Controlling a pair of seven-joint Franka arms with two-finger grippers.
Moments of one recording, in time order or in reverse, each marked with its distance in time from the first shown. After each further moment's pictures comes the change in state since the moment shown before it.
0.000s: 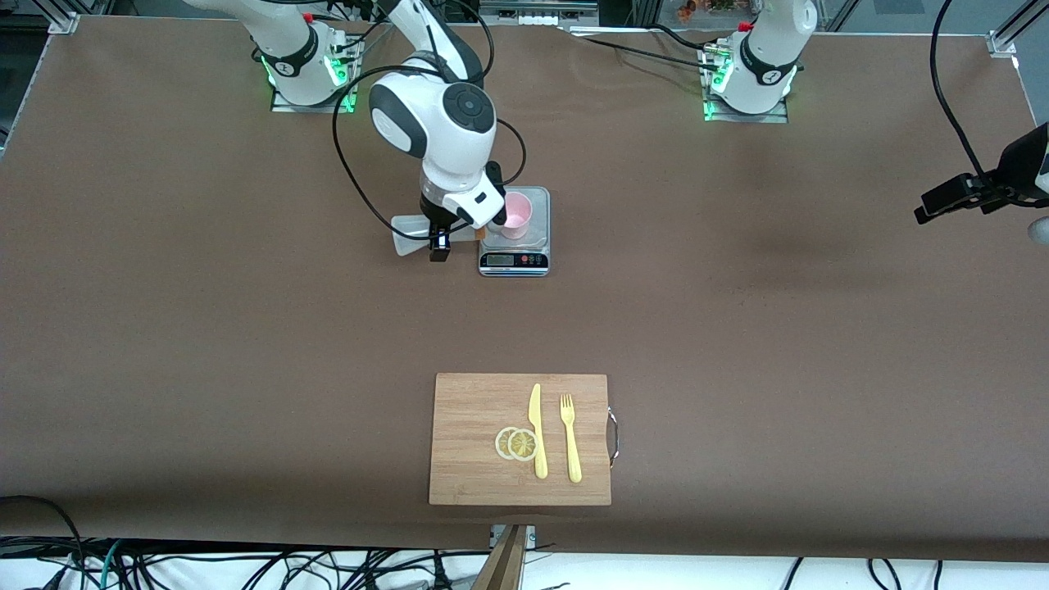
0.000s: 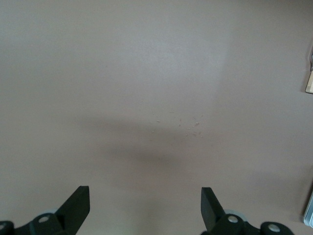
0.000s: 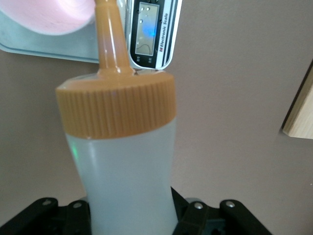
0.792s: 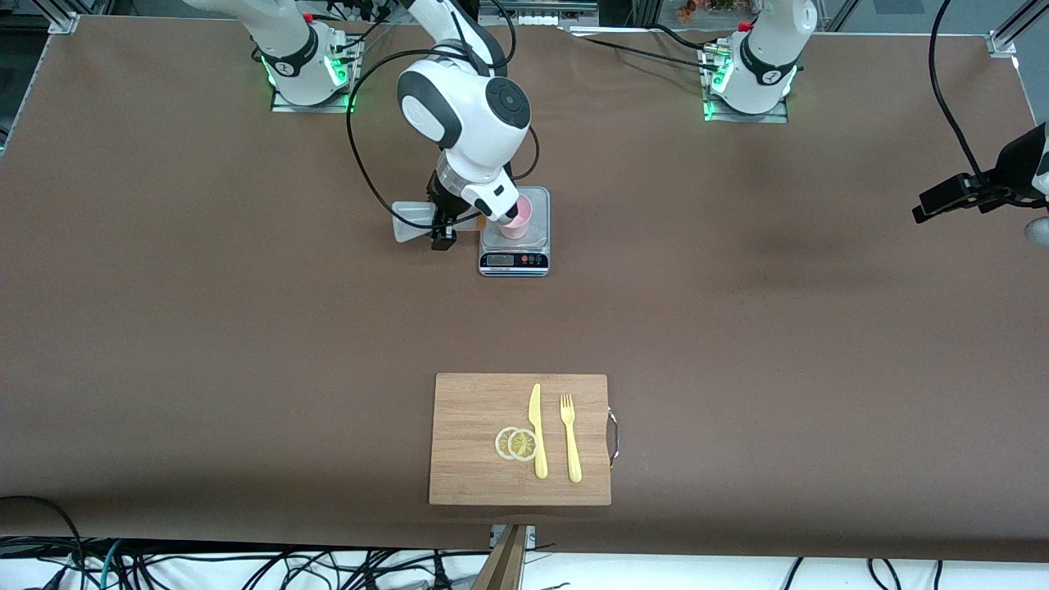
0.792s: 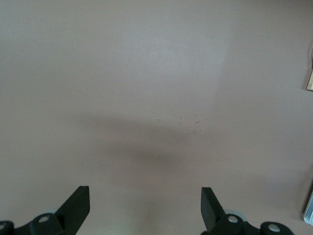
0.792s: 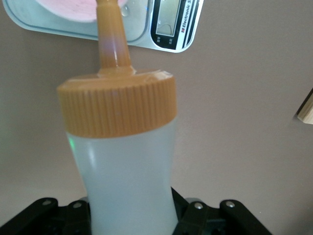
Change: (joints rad) left arm -0.001 0.000 0.000 -0.004 0.000 -0.006 0.000; right arm 0.055 0.033 0.000 0.085 -0.049 -0.188 0.019
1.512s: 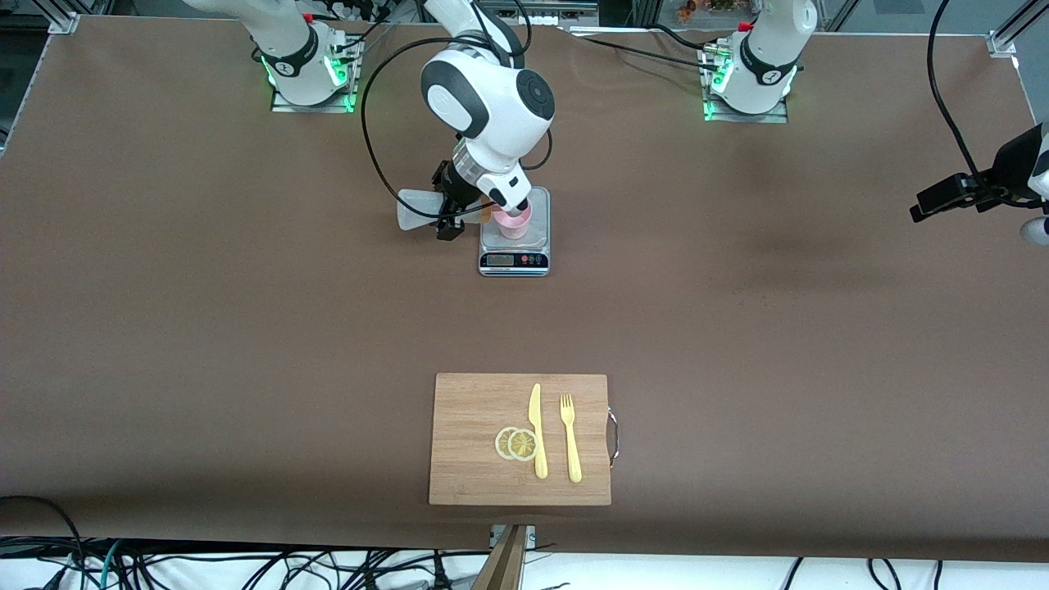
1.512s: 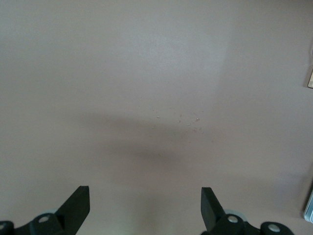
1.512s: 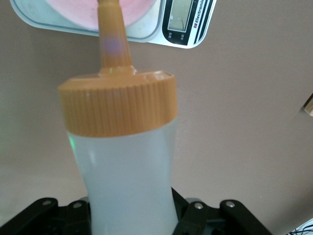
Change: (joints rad) left arm -0.001 0.000 -0.002 -0.004 0.000 -0.004 0.000; right arm 0.055 0.037 -0.001 0.049 -0.041 -0.095 0.056
